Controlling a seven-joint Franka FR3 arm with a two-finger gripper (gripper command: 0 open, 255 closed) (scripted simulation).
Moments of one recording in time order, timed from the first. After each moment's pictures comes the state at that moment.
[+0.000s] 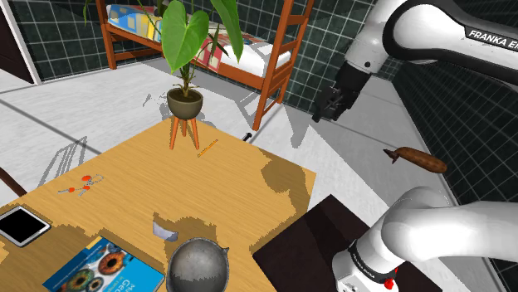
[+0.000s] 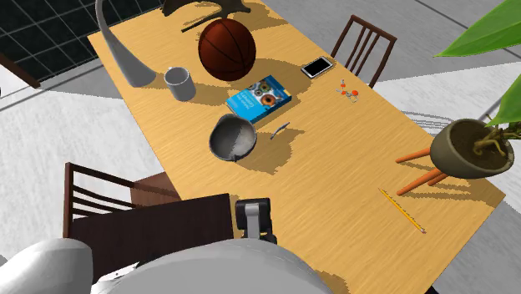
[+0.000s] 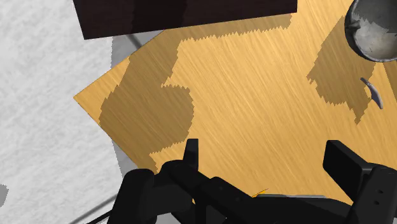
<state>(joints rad) -0.01 -0.79 0.03 -2.37 0.10 1.66 0.12</state>
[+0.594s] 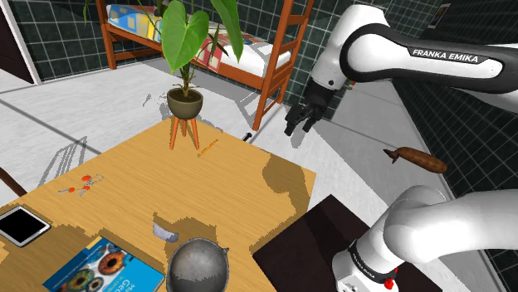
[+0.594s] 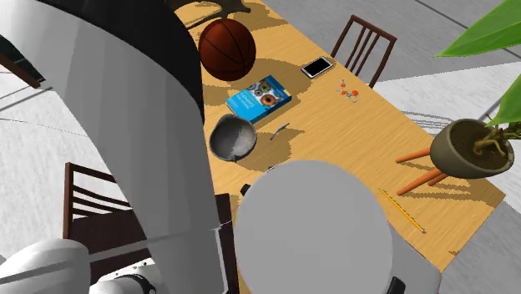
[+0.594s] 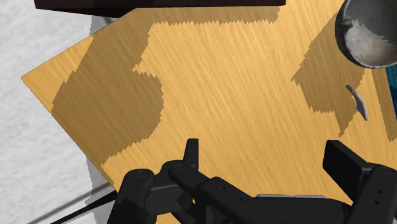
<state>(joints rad) 0.05 -0.64 0.08 -2.43 0.16 1.85 0.09</state>
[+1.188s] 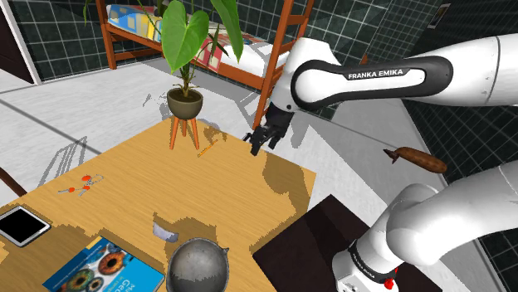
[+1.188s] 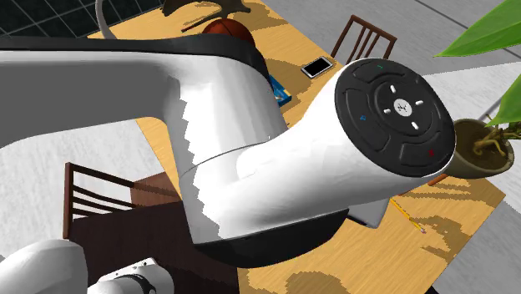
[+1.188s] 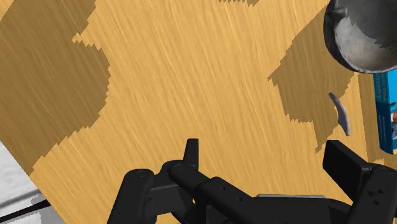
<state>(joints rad) 0.13 -0.38 0.15 -2.43 0.23 2.11 0.04</state>
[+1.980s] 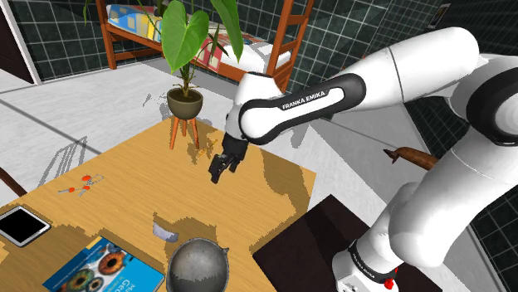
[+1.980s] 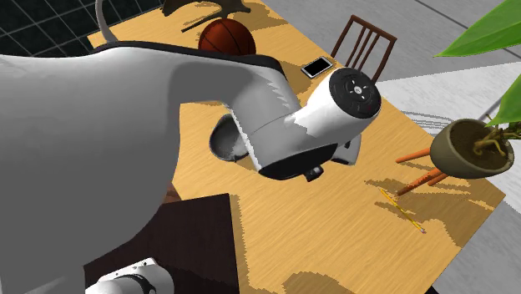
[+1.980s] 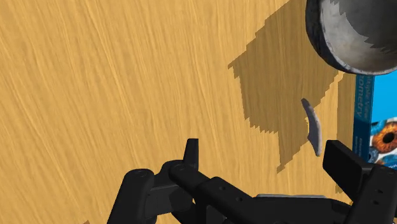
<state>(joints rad) 0.22 0.01 0.25 -2.30 0.27 2.36 -0.02</state>
